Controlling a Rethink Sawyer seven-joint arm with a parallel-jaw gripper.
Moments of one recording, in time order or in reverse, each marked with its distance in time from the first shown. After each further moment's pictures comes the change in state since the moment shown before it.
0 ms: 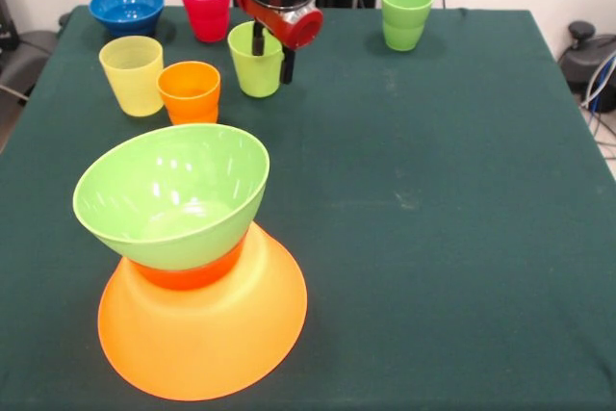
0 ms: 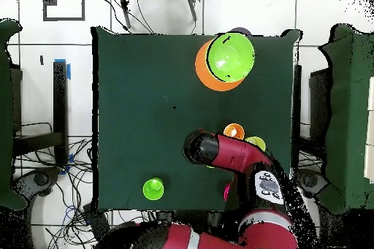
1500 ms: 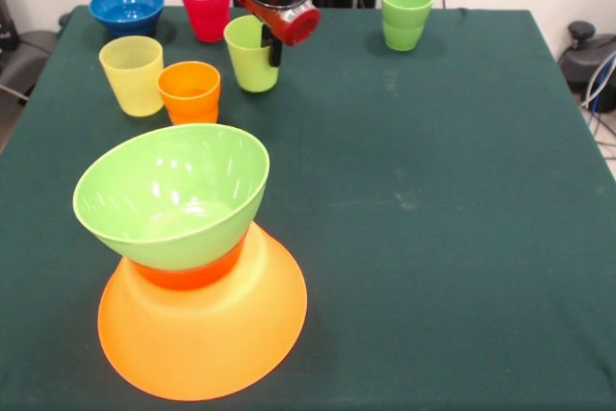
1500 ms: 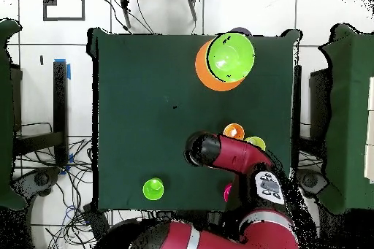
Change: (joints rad) arm 0.000 -0.005 -0.014 -0.005 0.000 0.081 0.000
